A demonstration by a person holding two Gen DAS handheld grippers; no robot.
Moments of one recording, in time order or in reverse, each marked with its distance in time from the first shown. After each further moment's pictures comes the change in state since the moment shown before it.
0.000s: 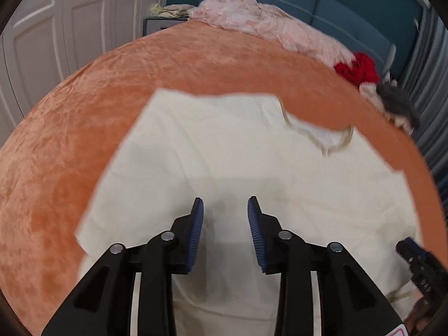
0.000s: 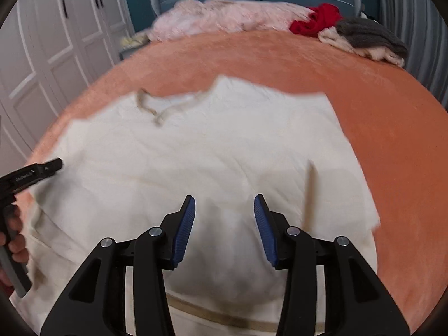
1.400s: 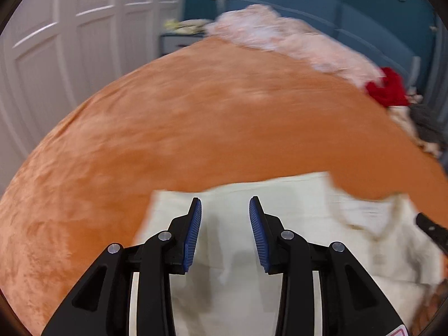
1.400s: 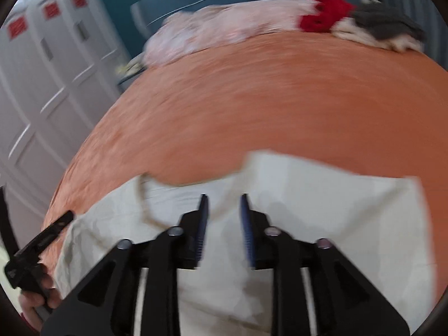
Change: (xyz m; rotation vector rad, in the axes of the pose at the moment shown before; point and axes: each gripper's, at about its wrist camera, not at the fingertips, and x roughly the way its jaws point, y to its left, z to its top) left arm 0.063 -0.016 0.095 0.036 -0.076 0.080; right arm 0.102 -0.018 0.121 0.183 -0.015 0.059
